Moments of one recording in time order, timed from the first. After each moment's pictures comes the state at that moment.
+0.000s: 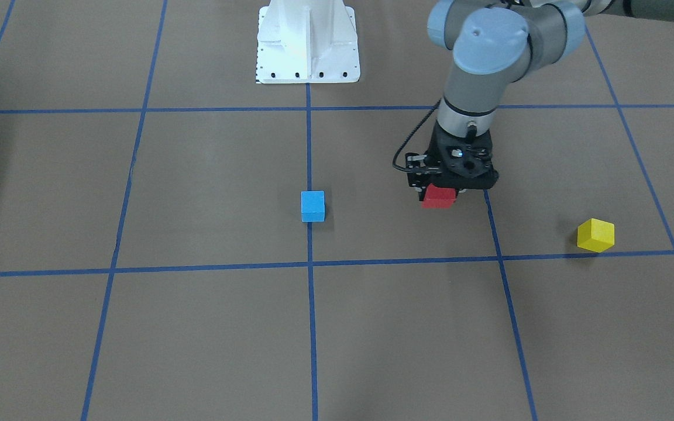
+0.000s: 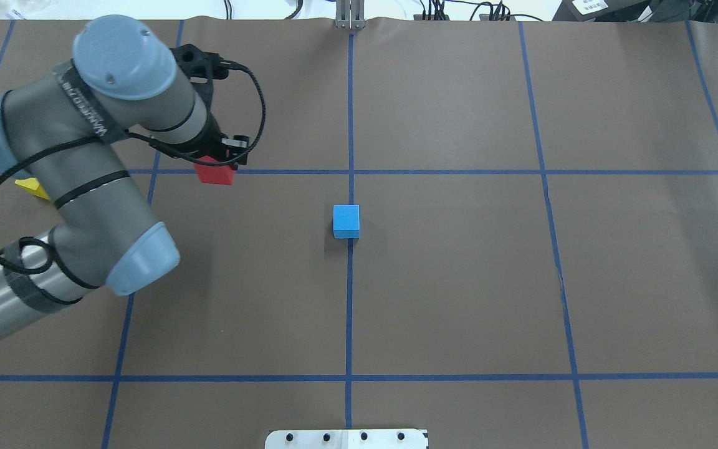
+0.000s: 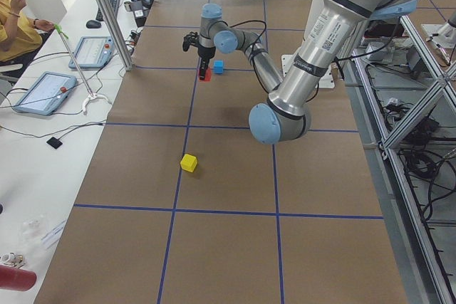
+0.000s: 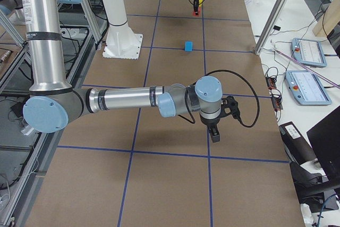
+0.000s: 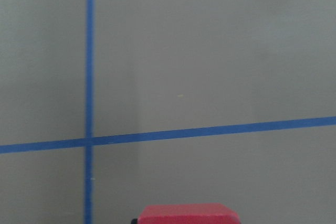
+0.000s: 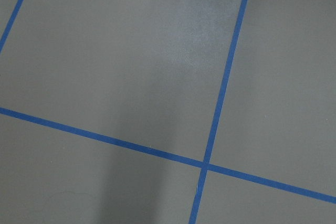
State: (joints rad) left arm -0.72 -2.25 -1.76 -1.45 -1.89 -0.97; right arm 1.58 -1.51 1.62 -1.40 2.37 -0.04
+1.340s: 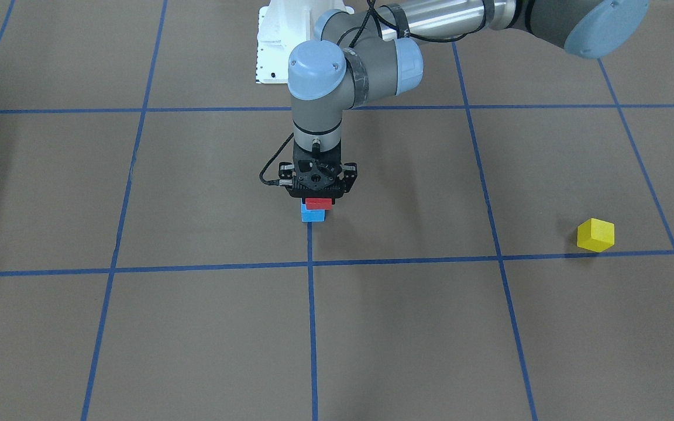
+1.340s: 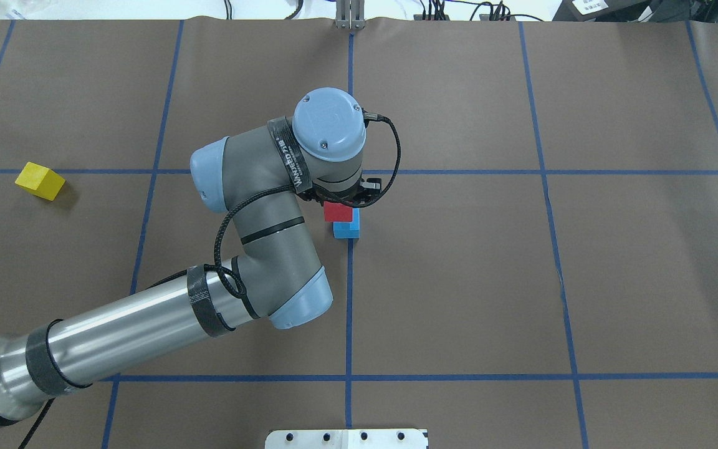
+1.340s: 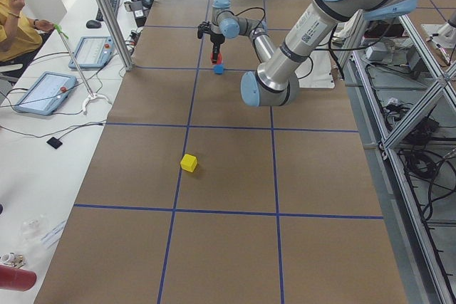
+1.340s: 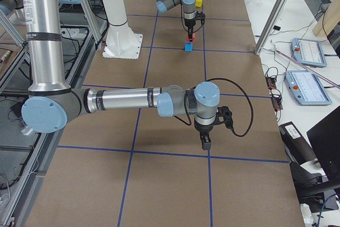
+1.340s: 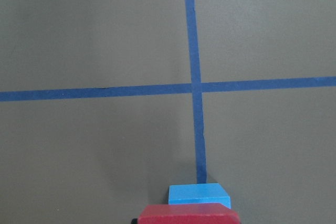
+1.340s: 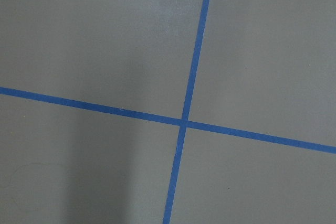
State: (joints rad) left arm -0.54 -2.50 -1.42 -1.58 -1.80 -1.14; right arm 1.54 -1.53 1.63 -1.52 2.29 -0.05
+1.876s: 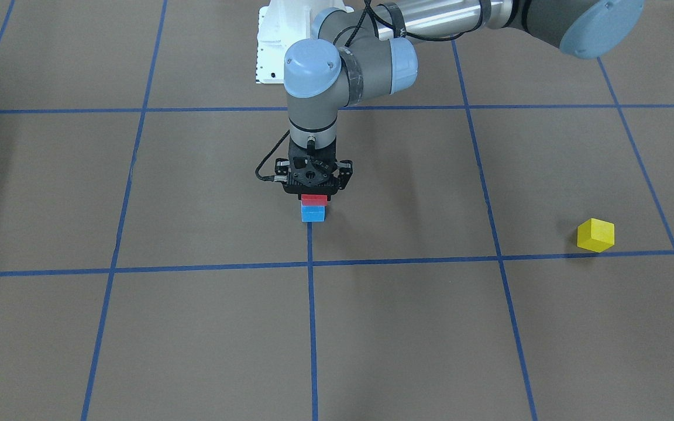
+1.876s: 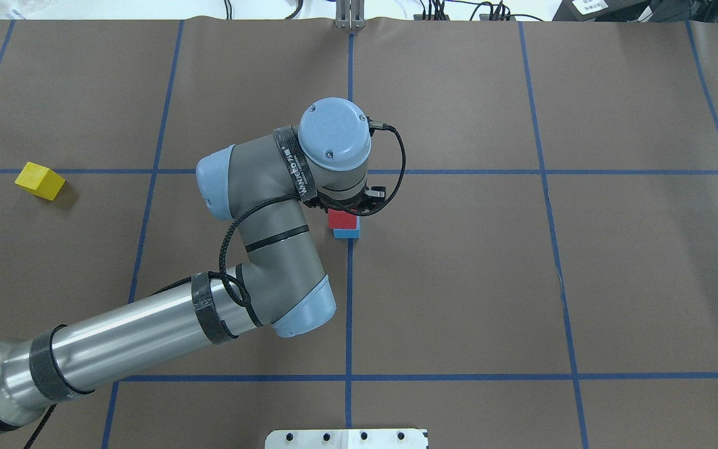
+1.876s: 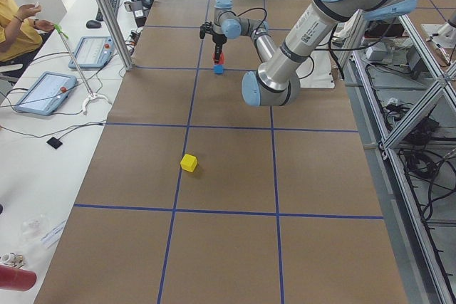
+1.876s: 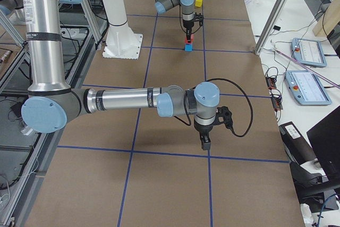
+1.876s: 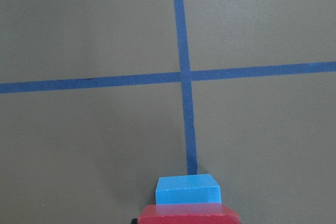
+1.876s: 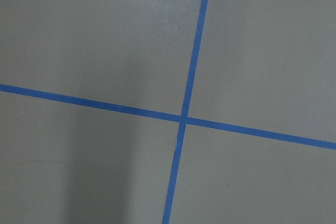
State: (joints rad) left arm -0.52 -2.50 -1.42 -1.58 -1.80 -1.14; right arm 1.54 -1.54 1.63 -1.52 2.29 -0.05
